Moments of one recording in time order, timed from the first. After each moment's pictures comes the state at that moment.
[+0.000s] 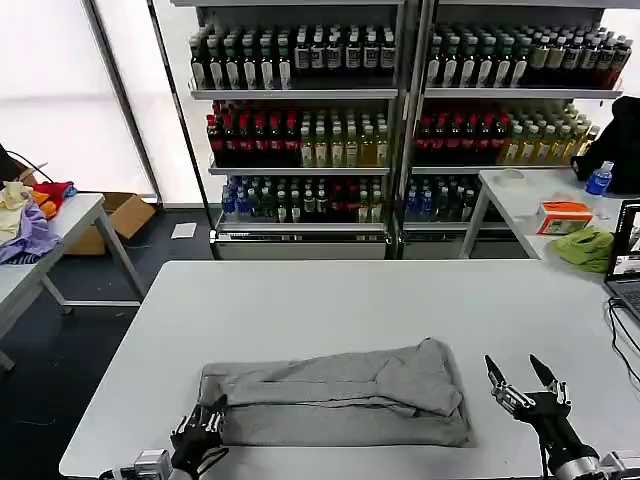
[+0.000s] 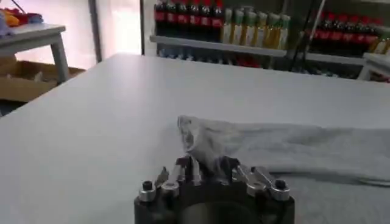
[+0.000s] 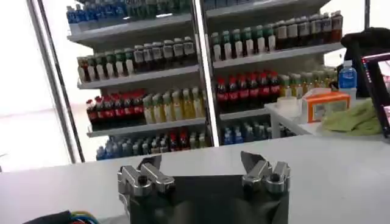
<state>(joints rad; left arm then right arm) 1.65 -1.33 -0.50 -2.07 -0.36 0.35 -0.15 -1.71 1.35 0.94 2.18 0.53 -0.19 -0.27</state>
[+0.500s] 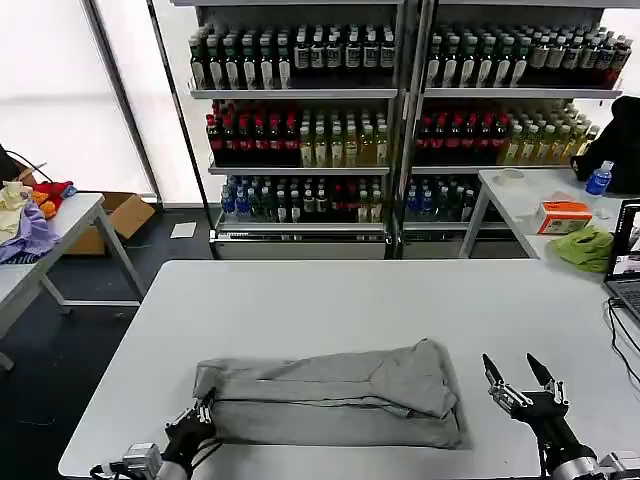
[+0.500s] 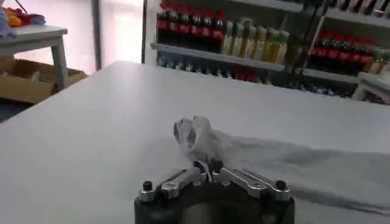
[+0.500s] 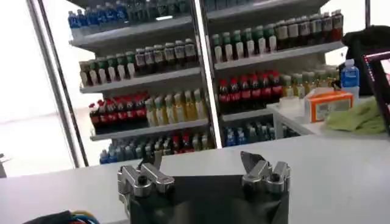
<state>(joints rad) 1.64 -1.31 -0.58 -2.11 -0.46 0.35 -0.12 -1.71 1.34 0.94 2.19 0.55 -0.20 -0.26</state>
